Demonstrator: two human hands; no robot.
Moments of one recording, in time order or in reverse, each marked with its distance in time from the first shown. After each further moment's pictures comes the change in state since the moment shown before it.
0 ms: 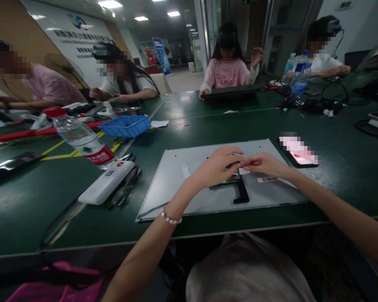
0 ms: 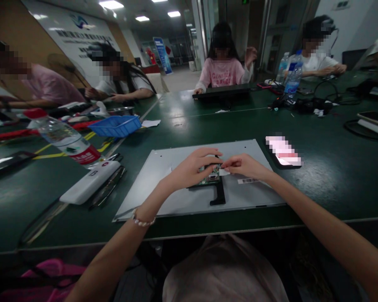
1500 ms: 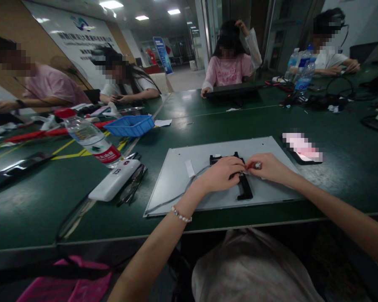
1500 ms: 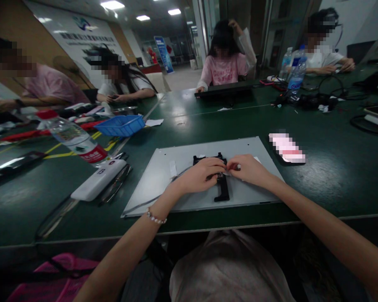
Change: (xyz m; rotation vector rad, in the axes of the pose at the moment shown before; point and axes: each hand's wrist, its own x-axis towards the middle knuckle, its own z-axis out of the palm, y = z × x) left_hand -0.014 -0.005 0.029 -0.019 -0.105 0.063; right_hand -0.015 -0.017 0.016 -0.561 0.156 -0.245
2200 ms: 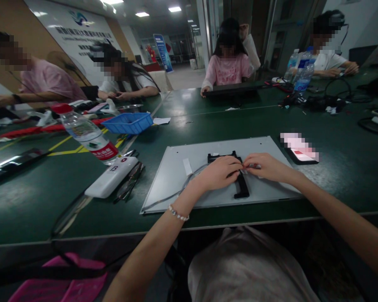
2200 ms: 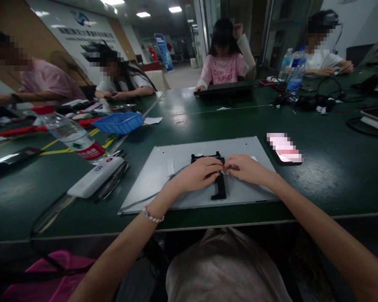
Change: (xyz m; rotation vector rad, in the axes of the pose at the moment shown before) left_hand -0.001 0.000 0.003 0.064 0.013 -0.022; right_hand 0.000 0.000 -0.008 -0.028 -0.117 -0.128
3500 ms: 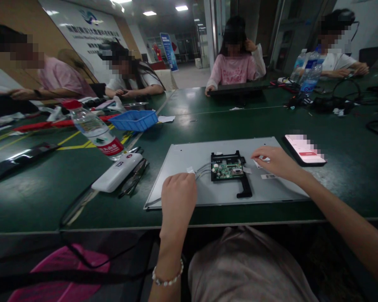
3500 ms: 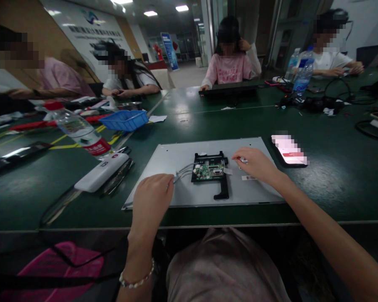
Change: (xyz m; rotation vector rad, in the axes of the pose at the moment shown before) left_hand -0.089 0.061 -0.029 0.652 0.093 -0.904; right_hand -0.004 0.004 -0.012 -0.155 0.194 0.050
